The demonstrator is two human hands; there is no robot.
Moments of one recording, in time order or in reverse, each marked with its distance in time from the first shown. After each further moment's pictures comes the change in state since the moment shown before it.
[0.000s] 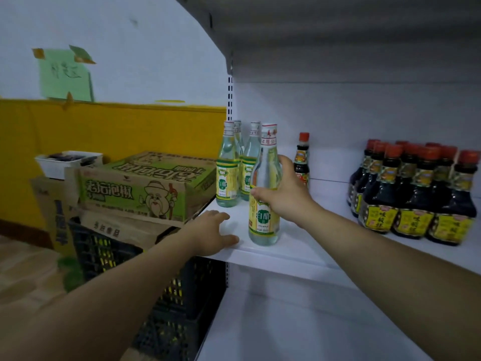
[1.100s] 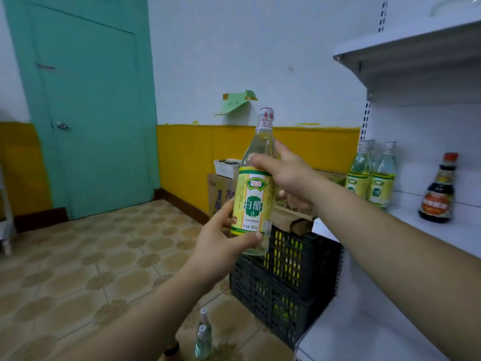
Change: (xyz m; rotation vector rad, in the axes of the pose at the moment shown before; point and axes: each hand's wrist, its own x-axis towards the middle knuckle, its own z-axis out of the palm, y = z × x) left_hand -0.347 -0.020 -0.039 -0.989 0.779 -0.080; right_hand -0.163 -0.221 0.119 0.510 -0.642 -0.243
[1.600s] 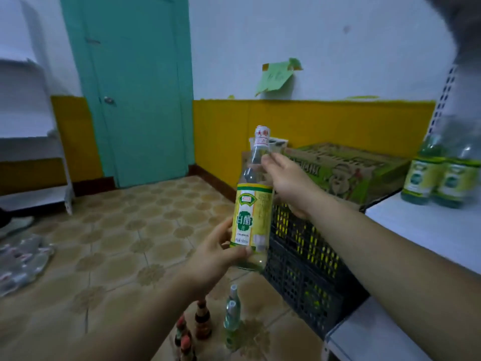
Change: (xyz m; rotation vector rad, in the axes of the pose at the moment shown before) left_hand -0.016 -0.076 -0.076 -0.036 -0.016 -0.242; right_hand 0.050 0.078 0.075 -0.050 -0.037 0.054
